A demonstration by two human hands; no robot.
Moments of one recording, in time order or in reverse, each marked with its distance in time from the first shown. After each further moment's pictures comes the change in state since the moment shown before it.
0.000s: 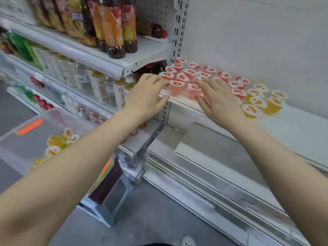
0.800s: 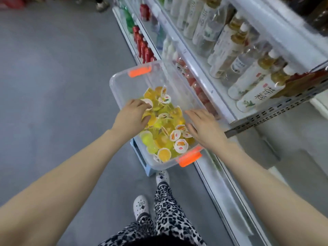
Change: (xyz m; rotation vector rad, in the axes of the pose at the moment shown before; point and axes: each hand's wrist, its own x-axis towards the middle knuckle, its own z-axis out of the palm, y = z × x) left_hand -0.307 -0.279 -0.025 0.053 -0.273 -0.817; right_hand 0.079 -0.326 0.241 0.455 -0.468 -0.438
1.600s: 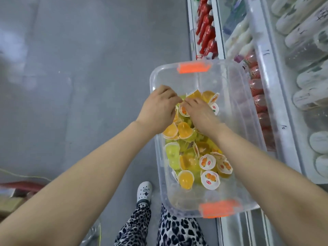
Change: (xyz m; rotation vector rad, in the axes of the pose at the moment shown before) left_hand 0.061 -0.067 0.030 0.078 0.219 -0.081; right_hand 0.204 -0.012 0.153 -0.106 -0.397 -0.398
